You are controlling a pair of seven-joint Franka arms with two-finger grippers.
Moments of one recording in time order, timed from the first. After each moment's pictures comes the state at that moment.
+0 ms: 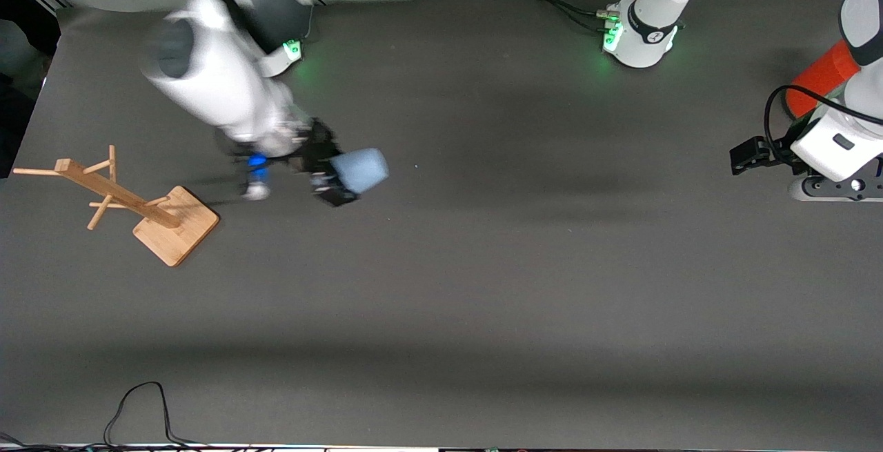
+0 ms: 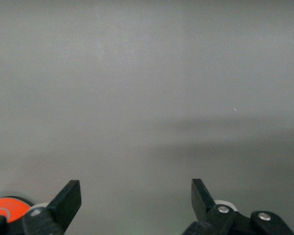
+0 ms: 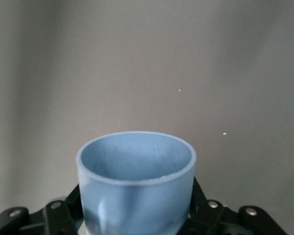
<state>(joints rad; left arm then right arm) -0.11 0.00 0.07 -1.76 0.03 1.70 -0.01 0.12 0.24 0.51 -1.74 0.03 2.10 1.85</state>
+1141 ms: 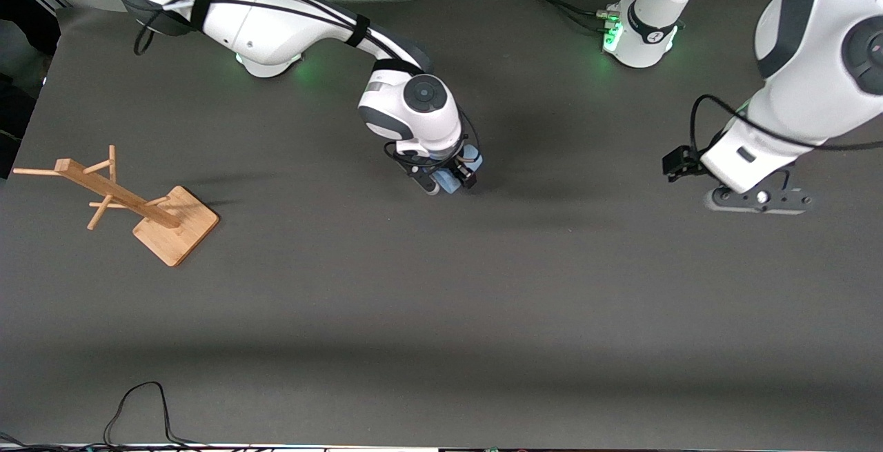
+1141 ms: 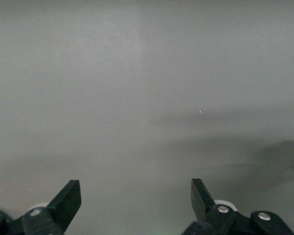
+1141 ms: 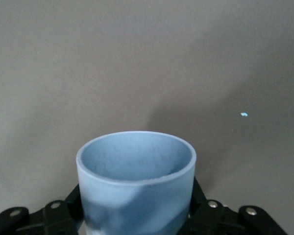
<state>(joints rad) -0.13 0.11 -0.09 -1.69 0.03 1.70 -0.15 0.22 0.78 0.77 -1.74 -0.59 2.31 2.05</state>
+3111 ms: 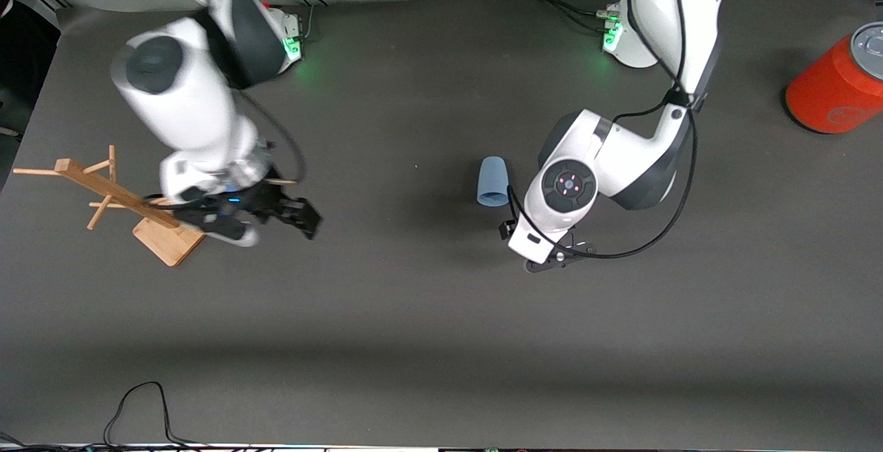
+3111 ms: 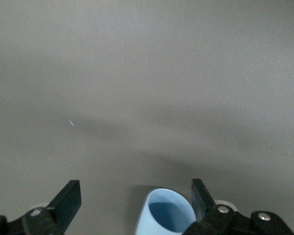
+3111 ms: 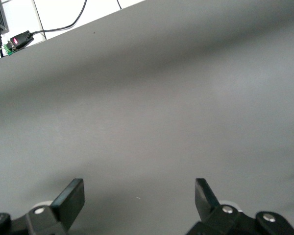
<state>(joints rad) -0.43 0.61 -0.13 -1.49 -0.06 1.94 -0.89 0.11 0.18 0.23 -1.64 -0.04 1.99 0.65</state>
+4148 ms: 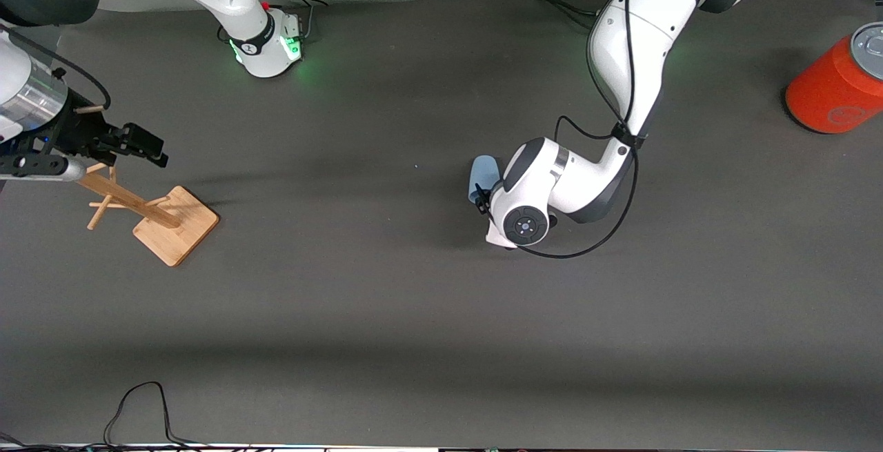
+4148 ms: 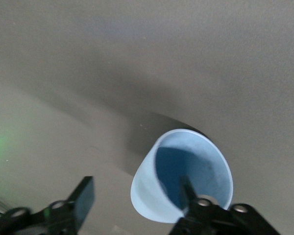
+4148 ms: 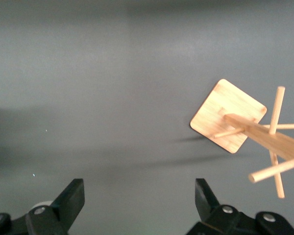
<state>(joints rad) -0.49 0.76 -0.14 -1.46 -0.25 1.74 -1.04 0.09 -0.14 -0.06 -1.85 0.03 1.71 0.12</state>
